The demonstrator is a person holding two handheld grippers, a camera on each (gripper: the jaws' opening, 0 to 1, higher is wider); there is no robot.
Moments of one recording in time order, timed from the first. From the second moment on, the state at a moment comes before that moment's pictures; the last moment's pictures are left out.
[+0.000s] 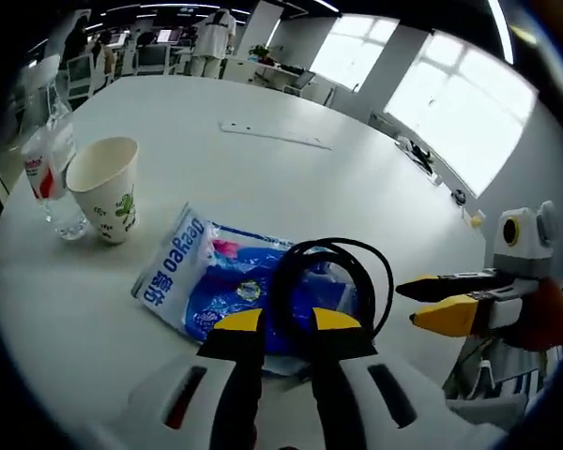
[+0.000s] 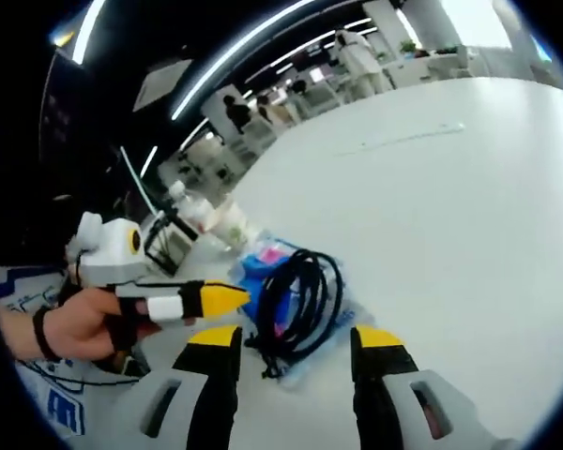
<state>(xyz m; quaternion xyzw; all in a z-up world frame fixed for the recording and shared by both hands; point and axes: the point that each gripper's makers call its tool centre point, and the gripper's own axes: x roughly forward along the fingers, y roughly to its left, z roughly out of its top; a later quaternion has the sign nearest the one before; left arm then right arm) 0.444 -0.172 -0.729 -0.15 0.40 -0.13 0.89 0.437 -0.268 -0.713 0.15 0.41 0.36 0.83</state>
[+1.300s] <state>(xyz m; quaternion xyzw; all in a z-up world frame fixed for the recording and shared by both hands) 0.447 -0.182 -0.750 -0.18 0.42 -0.08 0.89 0.453 -0.266 -0.740 0.25 0.43 0.25 0.83</state>
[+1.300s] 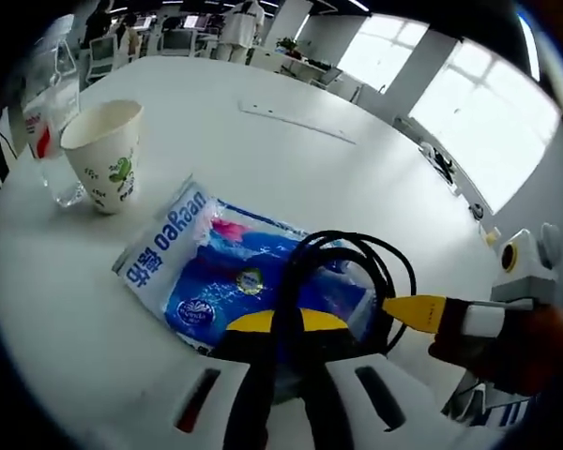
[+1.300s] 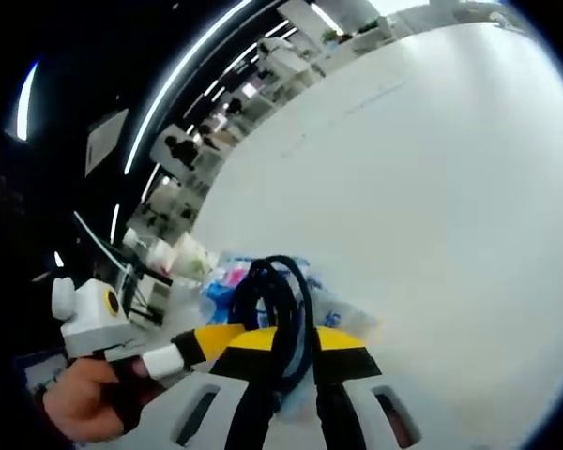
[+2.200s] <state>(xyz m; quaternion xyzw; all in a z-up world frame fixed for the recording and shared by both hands) 0.423 -0.188 -0.714 -0.22 0.38 -0.06 0.90 0.454 -0.273 -0.706 0.26 0.41 0.26 0.84</state>
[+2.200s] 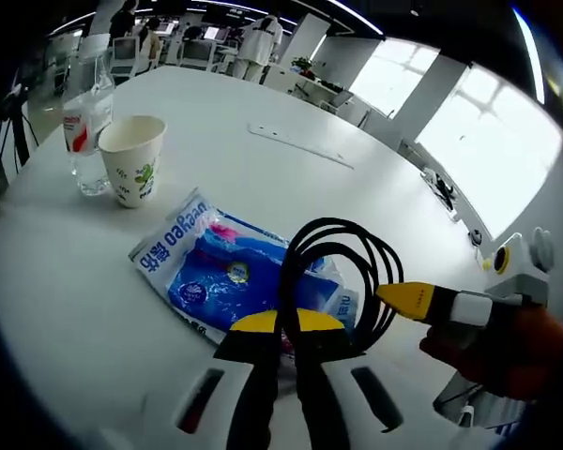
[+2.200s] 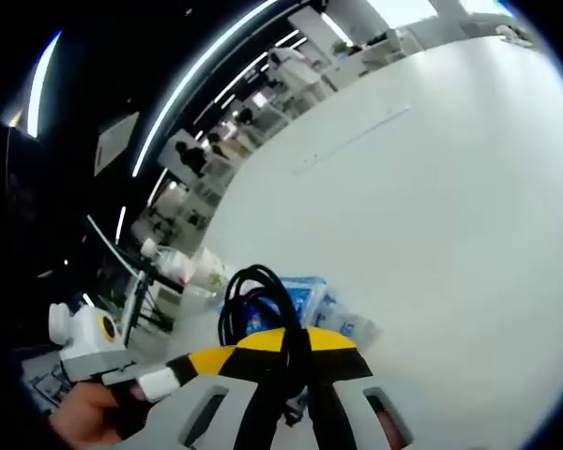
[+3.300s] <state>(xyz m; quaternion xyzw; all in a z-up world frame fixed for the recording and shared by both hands) 0.430 -0.274 -0.707 -0.18 0.40 -0.13 0.89 0.460 -0.358 -0.697 0.27 0.40 0.24 0.85</state>
